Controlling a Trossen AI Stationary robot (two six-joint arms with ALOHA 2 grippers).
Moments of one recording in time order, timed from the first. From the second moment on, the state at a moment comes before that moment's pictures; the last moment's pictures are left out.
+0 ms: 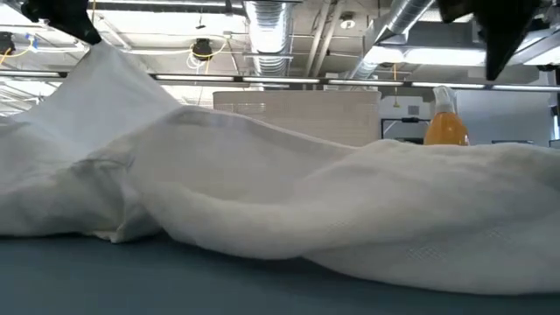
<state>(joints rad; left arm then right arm) -0.33 0.68 1.03 -1.57 -1.14 -0.92 0.24 1.15 1.20 -1.47 0.24 0.82</state>
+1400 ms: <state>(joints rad) -0.84 1.30 0.93 -0.77 -0.16 -0.84 0.82 1.65 1.07 -0.78 0.11 0.54</state>
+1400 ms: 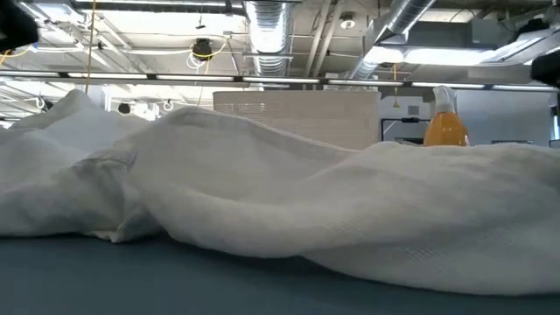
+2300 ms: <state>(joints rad) -0.91 1.55 0.75 -0.47 -0.12 -1.02 0.75 1.75 1.03 -0.71 0.08 0.52</state>
